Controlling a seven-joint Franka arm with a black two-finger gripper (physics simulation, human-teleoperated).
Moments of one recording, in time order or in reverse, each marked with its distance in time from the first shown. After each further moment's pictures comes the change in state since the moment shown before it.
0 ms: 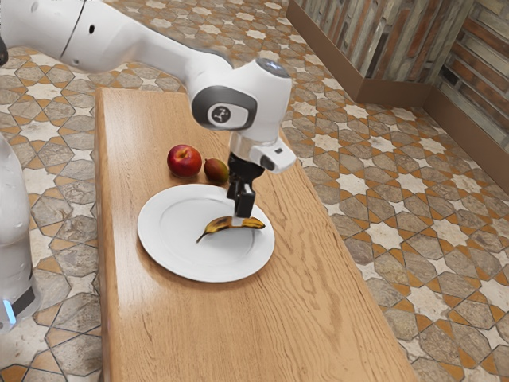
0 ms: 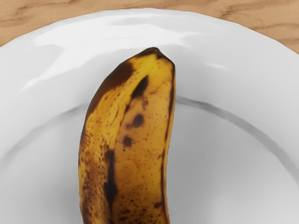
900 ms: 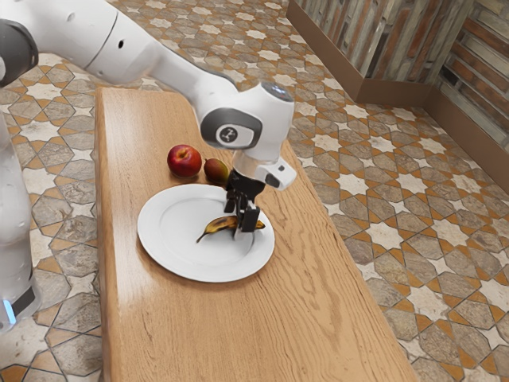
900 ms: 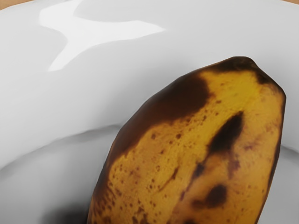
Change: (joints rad) arm 0.029 0.105 -0.009 -0.010 0.010 0.066 -0.101
